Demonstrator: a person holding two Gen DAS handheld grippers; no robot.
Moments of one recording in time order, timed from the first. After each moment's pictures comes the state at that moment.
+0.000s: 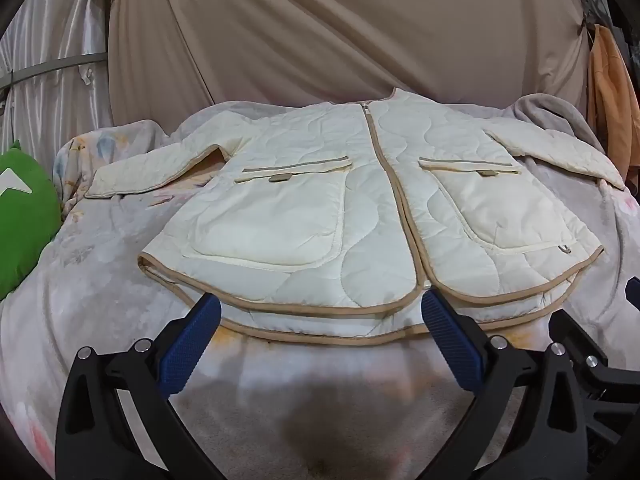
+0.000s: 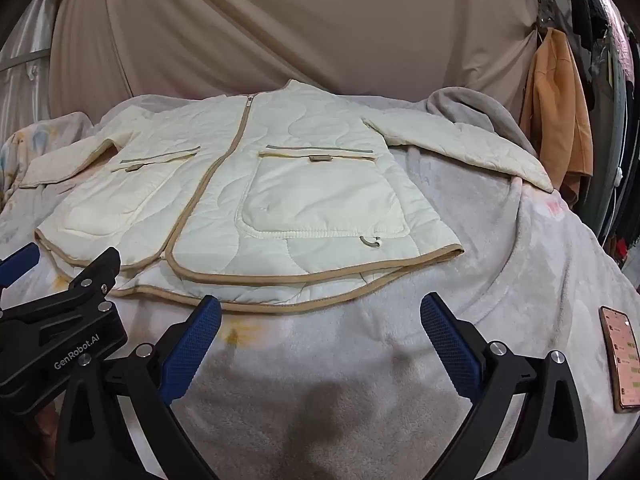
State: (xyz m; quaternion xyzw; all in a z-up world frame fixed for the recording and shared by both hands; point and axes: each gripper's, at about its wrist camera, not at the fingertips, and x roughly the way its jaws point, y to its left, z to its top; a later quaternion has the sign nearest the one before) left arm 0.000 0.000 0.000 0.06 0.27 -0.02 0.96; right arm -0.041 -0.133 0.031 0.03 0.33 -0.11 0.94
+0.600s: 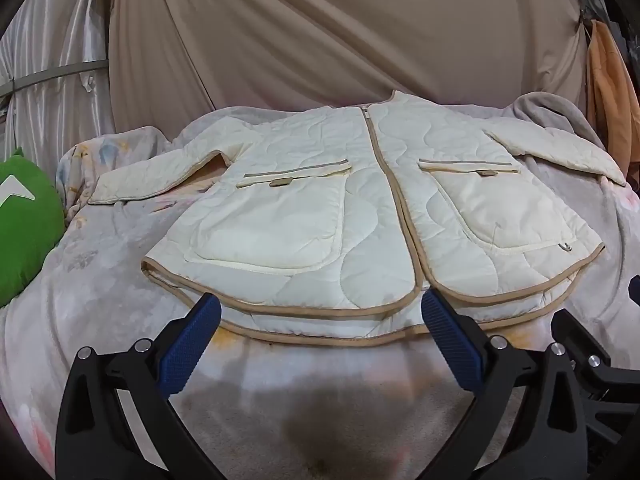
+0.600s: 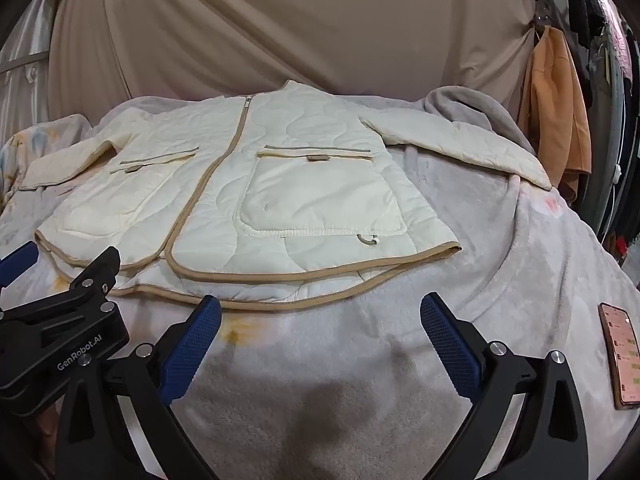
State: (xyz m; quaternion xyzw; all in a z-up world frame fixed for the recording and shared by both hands) left arm -0.003 -0.002 0.003 0.07 0.26 -0.01 0.96; right arm -0.043 -0.134 0.033 0.03 0.33 -0.12 0.94
